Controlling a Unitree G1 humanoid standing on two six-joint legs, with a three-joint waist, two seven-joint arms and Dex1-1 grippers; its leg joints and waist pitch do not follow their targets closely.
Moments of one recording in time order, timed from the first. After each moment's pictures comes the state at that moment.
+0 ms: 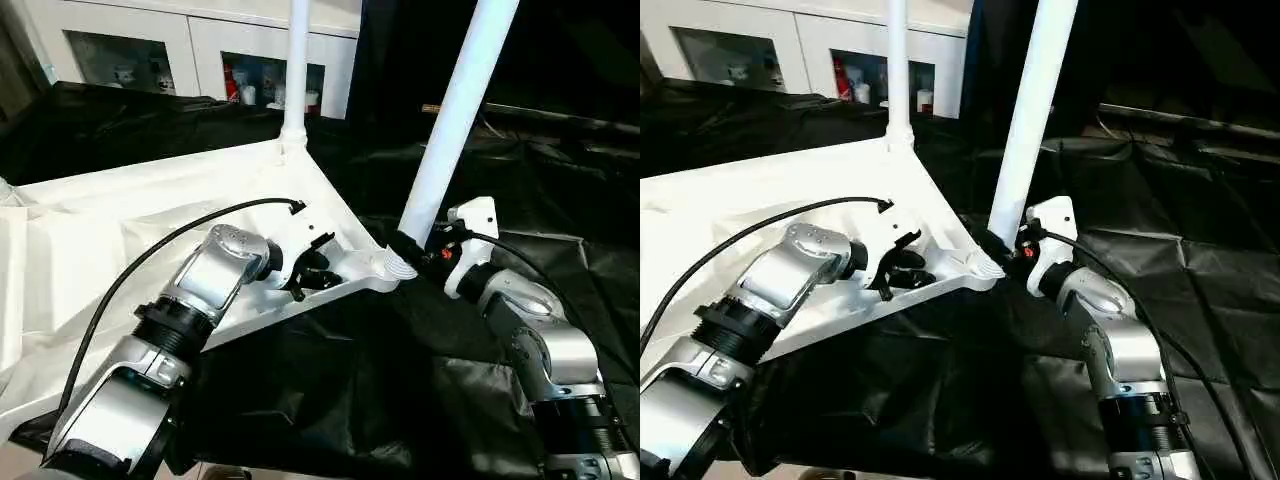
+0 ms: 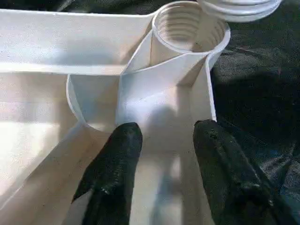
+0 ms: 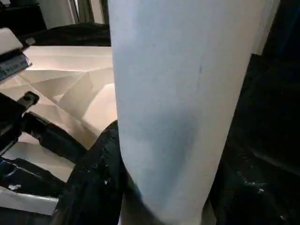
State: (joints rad) left arm -0.72 0.29 -0.38 0.45 0.02 0.60 -0.90; right arm -0.32 -0.26 -0.01 0.12 0.30 0.34 0.57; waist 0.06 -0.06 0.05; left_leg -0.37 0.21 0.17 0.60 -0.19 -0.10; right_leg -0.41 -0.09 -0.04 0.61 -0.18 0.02
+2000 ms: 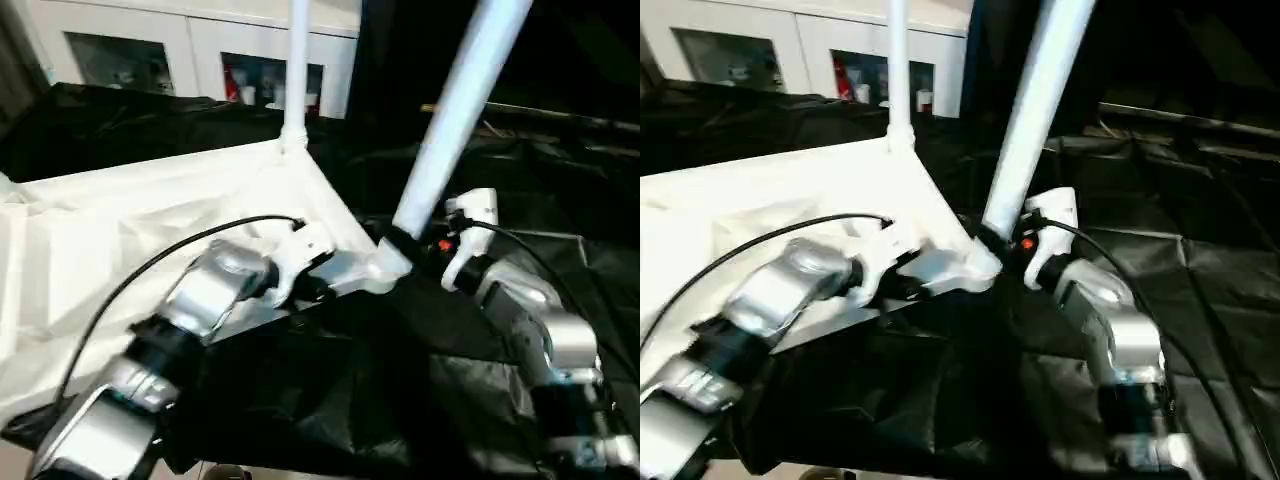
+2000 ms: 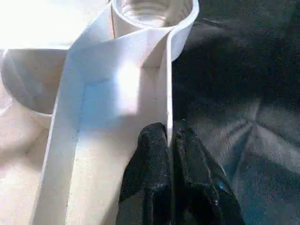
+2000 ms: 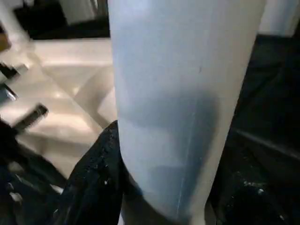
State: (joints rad) left arm -0.60 0.37 -0.41 0.31 -0.02 0.57 -0.99; right arm -0.41 -0.30 0.00 0.22 0.35 0.43 0.68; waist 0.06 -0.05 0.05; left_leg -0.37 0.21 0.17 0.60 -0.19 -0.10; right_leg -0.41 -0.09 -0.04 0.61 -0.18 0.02
